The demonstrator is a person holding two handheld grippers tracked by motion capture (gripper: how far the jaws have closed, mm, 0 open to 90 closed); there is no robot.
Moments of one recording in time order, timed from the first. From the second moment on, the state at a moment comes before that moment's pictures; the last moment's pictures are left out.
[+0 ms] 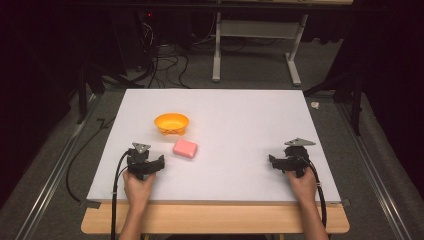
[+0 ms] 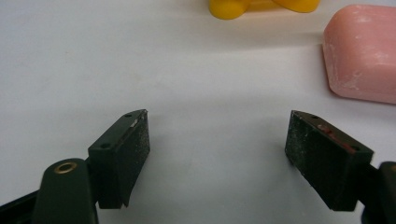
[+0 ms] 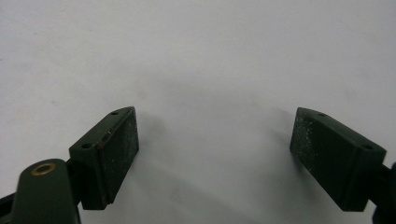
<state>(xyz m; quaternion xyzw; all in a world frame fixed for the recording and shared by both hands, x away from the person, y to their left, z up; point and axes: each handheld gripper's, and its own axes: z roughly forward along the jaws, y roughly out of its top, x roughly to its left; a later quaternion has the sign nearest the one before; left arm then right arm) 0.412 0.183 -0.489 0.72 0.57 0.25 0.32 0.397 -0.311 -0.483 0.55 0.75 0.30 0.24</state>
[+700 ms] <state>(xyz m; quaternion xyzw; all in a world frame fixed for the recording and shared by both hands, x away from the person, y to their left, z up) 0.413 0.184 -0.488 0.72 0.57 0.24 0.32 0.397 -0.311 -0.483 0.54 0.75 0.30 0.24</state>
